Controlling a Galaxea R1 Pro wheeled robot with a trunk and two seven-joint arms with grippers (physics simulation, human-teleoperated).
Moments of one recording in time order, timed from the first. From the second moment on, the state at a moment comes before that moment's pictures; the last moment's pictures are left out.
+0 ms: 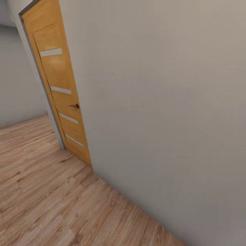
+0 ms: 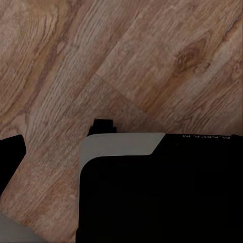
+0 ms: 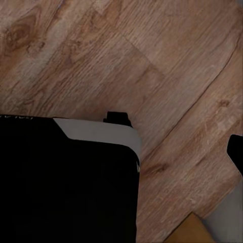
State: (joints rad) left arm -0.34 -0.02 0.00 0.00 0.05 0.01 0.01; right arm -0.28 0.07 0.55 0.03 -0.45 -0.08 -0.15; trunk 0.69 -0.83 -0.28
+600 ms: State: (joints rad) left arm -0.34 -0.01 0.00 0.00 0.05 0.01 0.01; right arm -0.28 0.07 0.55 0.03 -0.45 -0.08 -0.15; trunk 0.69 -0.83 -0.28
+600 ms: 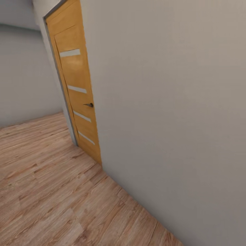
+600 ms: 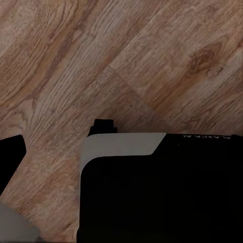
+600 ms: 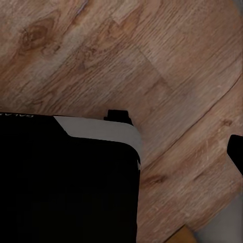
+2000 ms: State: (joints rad) left arm -0.34 -0.01 0.00 0.00 0.05 0.01 0.01; right arm -0.28 0.07 0.55 0.03 -0.45 -0.08 -0.15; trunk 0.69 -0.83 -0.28
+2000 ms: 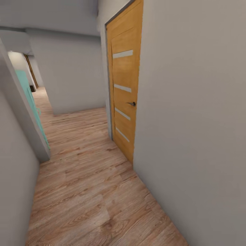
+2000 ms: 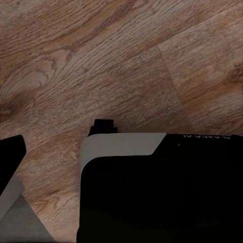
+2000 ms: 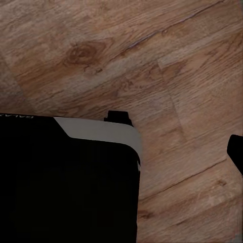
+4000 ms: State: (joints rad) left arm -0.34 -0.01 0.00 0.00 0.05 0.01 0.01; right arm -0.28 0.07 0.55 0.03 -0.45 -0.08 -0.15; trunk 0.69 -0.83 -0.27
